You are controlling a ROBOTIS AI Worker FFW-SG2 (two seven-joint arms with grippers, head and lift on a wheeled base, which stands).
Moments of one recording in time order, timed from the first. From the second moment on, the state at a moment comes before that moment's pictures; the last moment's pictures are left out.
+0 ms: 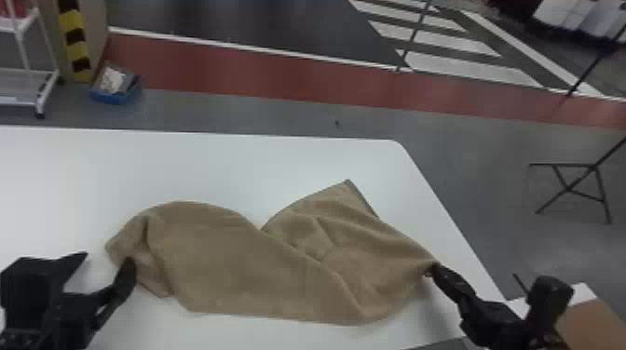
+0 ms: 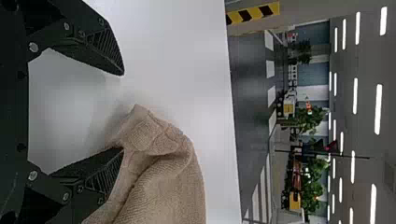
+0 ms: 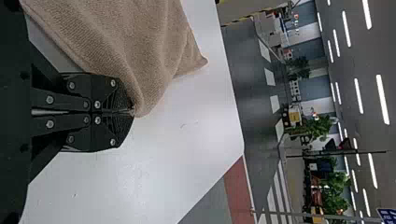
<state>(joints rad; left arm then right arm) 0.29 0.16 -0.20 -1.79 0.08 0.29 0.02 0.45 -0.06 -0.65 -1.90 -0.27 0.39 0.55</state>
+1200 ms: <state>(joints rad) 0.29 0.16 -0.18 -1.82 0.12 0.24 0.00 0.45 -0.06 -0.65 -1.88 -0.28 0.39 0.55</state>
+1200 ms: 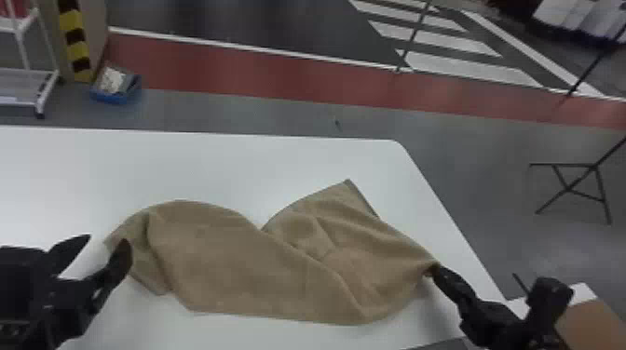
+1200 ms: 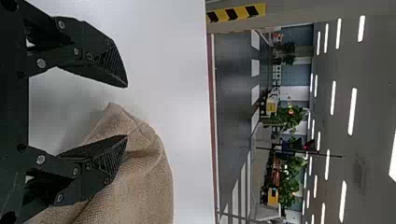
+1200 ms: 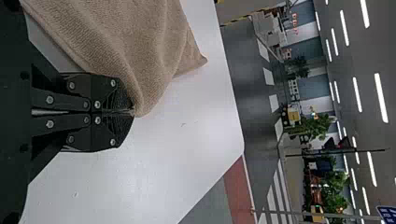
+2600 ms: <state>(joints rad) 0.19 0.16 -0.12 -1.86 0.10 0.44 -0.07 0.44 -0.05 -0.67 -1.88 -0.29 0.37 0.54</state>
